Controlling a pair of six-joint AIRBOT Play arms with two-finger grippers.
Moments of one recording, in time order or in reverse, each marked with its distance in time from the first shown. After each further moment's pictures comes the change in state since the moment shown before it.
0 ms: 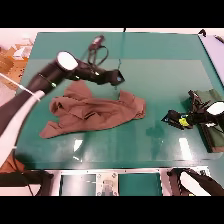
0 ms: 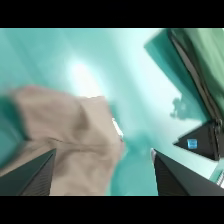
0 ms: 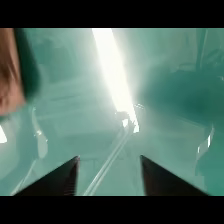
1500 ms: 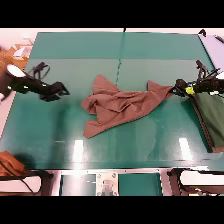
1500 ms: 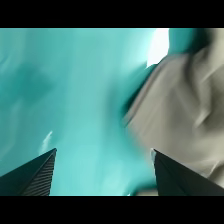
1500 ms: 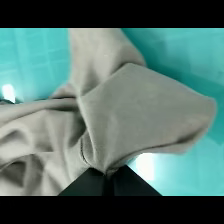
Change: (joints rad) left arm 0.472 0.014 -0.329 0.160 -0.101 -0.071; right arm -0.113 -0.481 0.568 0.193 0.035 -0.267
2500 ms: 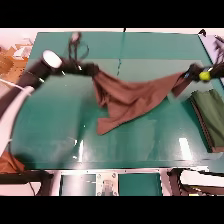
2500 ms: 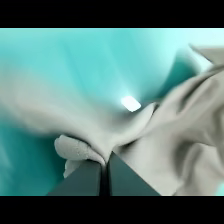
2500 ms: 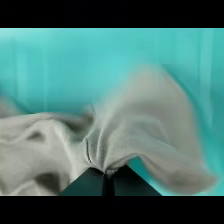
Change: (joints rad) left arm -0.363 0.024 0.347 0.024 0.249 0.134; right arm -0.031 0.074 0.291 0.029 0.098 0.000
